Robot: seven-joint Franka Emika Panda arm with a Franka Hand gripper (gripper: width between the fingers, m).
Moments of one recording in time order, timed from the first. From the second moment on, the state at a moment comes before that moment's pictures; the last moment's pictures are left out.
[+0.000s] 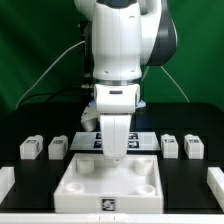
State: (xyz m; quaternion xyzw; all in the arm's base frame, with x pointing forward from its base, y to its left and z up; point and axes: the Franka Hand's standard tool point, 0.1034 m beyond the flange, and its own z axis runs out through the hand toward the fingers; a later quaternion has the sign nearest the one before) arm 0.450 -0.012 0.017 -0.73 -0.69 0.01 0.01
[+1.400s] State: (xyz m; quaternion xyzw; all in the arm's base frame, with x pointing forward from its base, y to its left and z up) arm 0.494 0.073 0.017 -0.73 -0.69 -0.01 0.02
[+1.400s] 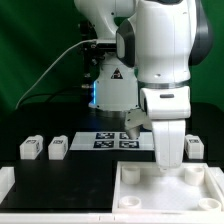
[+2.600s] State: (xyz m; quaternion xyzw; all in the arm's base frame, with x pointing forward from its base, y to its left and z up) arm 0.492 0.071 0.015 -0.72 -0.69 -0.02 0.02
